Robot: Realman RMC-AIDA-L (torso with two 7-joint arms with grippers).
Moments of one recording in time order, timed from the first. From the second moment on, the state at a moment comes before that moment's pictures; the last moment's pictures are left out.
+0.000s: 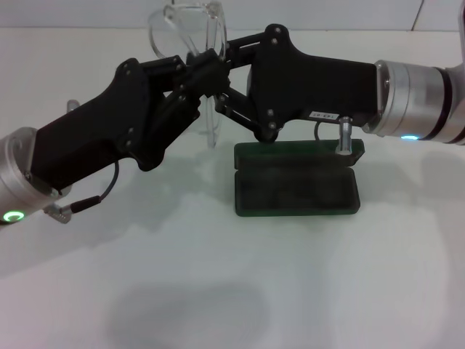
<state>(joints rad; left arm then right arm) -0.46 -2.09 1.14 0.45 1.09 1.90 -1.11 0.74 2.03 -1.59 -0.48 -0.85 -1.54 0.75</state>
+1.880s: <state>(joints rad) -0.26 -1.95 1.08 0.54 1.08 2.03 -1.16 0.61 1.96 -1.38 -1.07 -1.37 -1.46 1.36</state>
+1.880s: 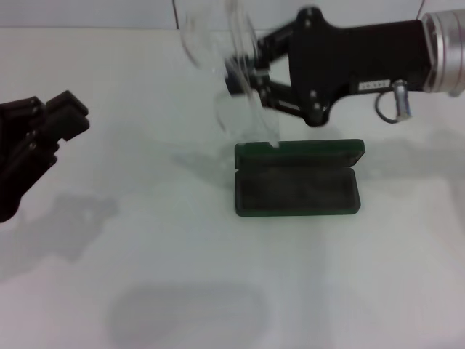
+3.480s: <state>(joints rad) -0.27 -1.98 0.87 0.52 1.27 1.90 -1.16 1.00 2.03 -2.02 -1.34 -2.58 -1.53 2.45</state>
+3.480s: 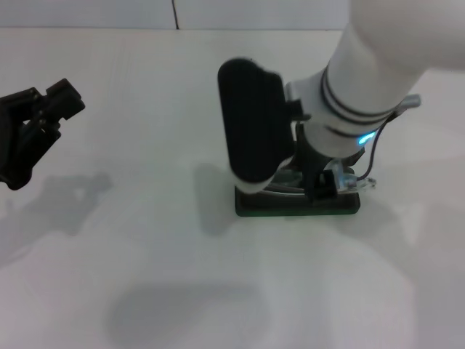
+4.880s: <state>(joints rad) -0.30 -1.98 0.87 0.51 1.28 1.87 -1.16 1.02 2.03 -2.22 -1.29 -2.68 -1.36 2.52</state>
